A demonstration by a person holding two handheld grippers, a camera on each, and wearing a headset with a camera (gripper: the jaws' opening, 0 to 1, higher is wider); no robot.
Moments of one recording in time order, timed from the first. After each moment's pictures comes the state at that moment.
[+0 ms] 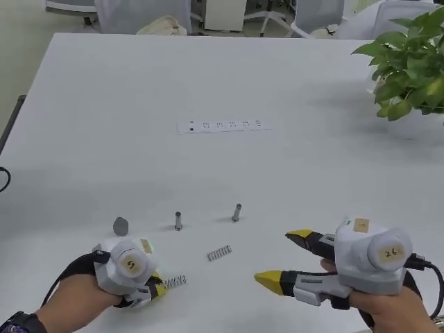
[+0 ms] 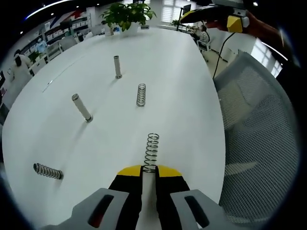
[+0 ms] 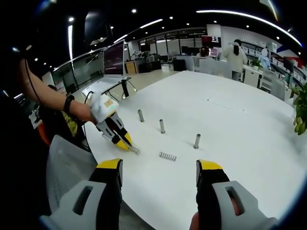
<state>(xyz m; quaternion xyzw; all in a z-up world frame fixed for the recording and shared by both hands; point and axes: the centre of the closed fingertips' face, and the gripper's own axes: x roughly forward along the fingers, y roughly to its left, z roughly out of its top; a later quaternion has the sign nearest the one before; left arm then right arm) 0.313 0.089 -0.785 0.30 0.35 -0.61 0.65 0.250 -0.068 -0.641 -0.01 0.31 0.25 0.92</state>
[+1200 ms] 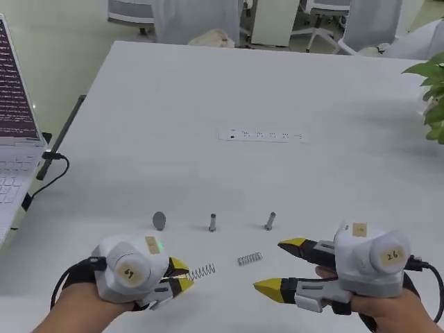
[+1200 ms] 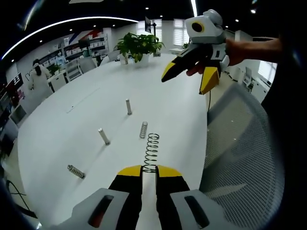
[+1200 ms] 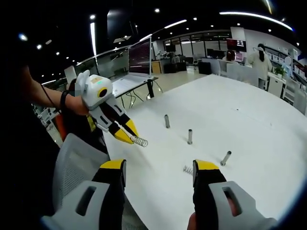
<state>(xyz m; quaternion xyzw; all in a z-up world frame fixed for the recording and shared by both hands) 0.292 0.097 -0.689 0.24 0.27 -0.59 0.73 0.265 -0.004 -0.640 -0.02 0.30 0.37 0.88</state>
